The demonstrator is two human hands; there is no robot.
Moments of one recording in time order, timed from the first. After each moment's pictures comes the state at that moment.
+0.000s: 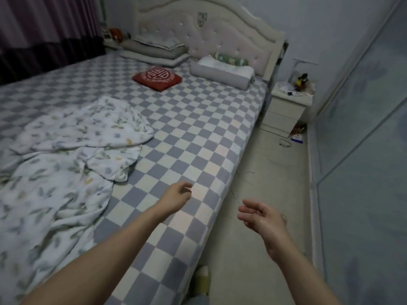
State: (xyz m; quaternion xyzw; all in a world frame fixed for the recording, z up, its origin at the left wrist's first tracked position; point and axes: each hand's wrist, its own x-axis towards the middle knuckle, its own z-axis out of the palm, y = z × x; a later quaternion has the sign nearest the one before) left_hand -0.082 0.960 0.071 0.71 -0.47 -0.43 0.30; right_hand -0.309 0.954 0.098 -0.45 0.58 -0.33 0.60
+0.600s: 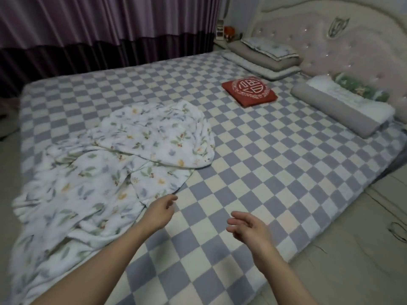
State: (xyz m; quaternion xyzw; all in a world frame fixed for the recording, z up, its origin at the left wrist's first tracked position) left_hand 0.089 0.819 0.030 0.86 -0.25 -0.30 0.32; right_hand -0.104 0.675 0.066 -0.56 0.45 -0.09 0.69
